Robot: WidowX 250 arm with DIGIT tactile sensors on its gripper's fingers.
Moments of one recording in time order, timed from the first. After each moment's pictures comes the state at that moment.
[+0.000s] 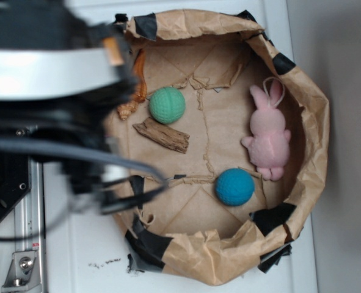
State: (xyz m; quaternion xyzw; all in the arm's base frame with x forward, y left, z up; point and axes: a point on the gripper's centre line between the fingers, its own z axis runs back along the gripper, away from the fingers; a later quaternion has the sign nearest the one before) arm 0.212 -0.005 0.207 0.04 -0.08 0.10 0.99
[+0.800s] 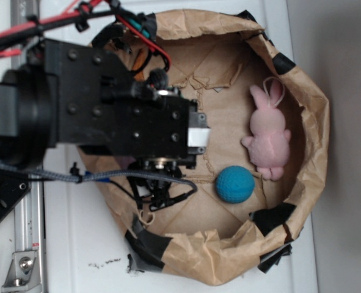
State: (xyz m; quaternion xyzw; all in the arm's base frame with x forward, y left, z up) arm 0.210 -0.002 0.049 0.05 0.06 0.11 0.99
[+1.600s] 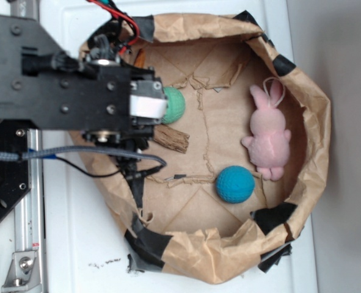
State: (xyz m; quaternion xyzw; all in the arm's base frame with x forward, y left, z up) arm 0.190 0.033 0.073 0.10 0.02 0.09 0.99
